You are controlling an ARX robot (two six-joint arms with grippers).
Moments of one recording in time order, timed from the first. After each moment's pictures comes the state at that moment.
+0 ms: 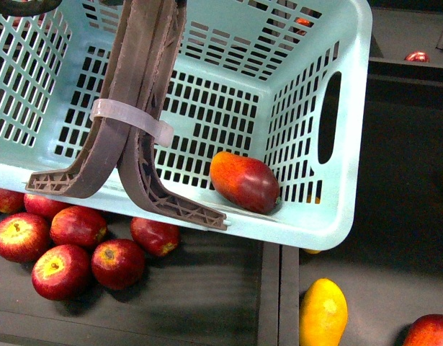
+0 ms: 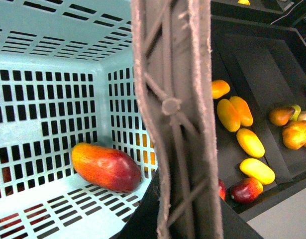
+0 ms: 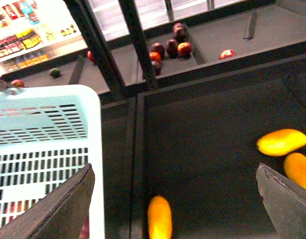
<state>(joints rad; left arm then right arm) -0.49 1.47 0.94 0.07 0.17 -0.29 0.30 0.69 0.21 0.25 0.40 0.37</state>
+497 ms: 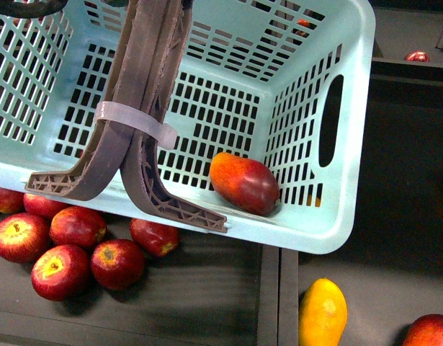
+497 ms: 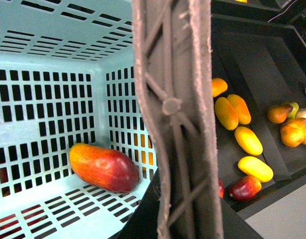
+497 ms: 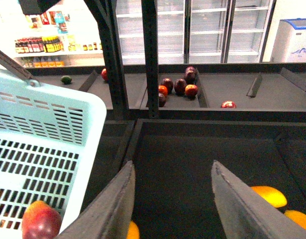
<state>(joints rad) -0.49 1.47 0.94 0.07 0.17 -0.29 0.16 0.49 0.06 0.43 0.16 0.04</state>
